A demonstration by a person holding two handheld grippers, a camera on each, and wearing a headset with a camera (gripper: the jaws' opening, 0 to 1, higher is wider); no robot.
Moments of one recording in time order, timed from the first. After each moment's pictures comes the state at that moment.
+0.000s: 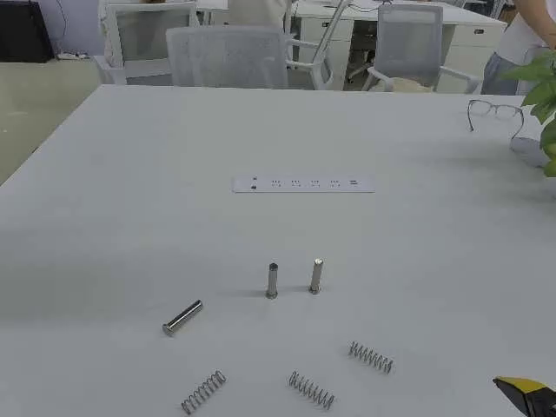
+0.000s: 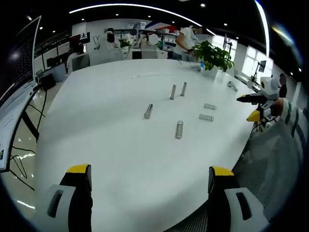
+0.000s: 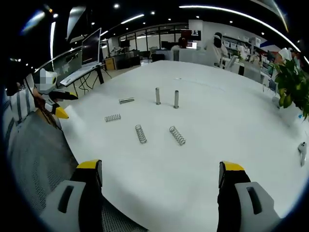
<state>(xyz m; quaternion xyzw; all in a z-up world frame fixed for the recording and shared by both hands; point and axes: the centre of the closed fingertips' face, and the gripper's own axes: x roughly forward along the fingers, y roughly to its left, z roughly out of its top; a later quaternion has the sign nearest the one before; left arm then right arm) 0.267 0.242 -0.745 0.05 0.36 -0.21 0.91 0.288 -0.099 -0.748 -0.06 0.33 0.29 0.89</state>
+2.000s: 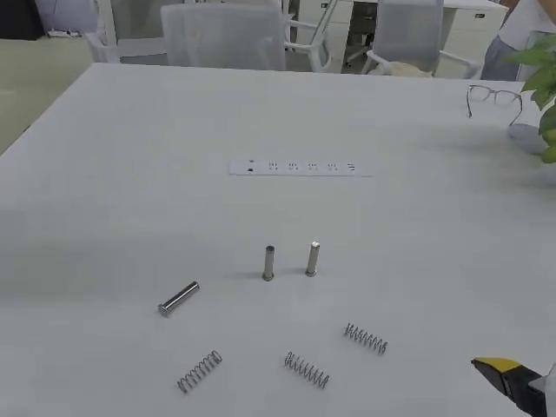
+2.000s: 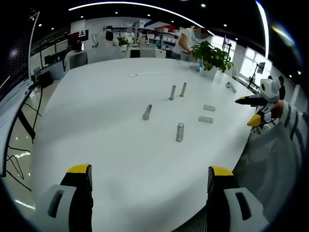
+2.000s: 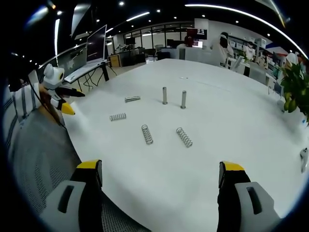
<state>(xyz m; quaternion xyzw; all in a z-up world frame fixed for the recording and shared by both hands) 0.279 0.238 -0.745 0.04 0.36 -0.22 0.91 0.286 -0.085 -0.743 -0.08 0.33 0.31 0.88</state>
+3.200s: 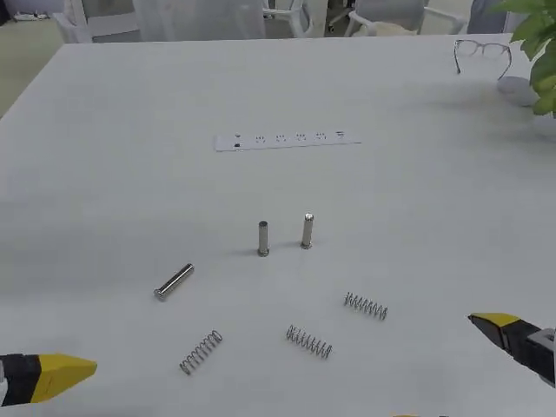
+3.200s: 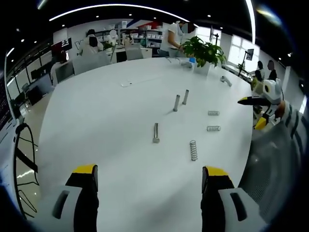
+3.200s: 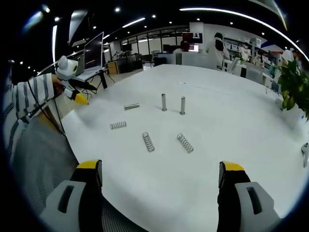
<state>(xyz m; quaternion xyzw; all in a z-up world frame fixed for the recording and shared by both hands) 0.352 0.242 -0.723 0.09 0.35 -0.28 0.89 0.290 -0.076 -0.735 -0.06 0.32 0.30 0.90</state>
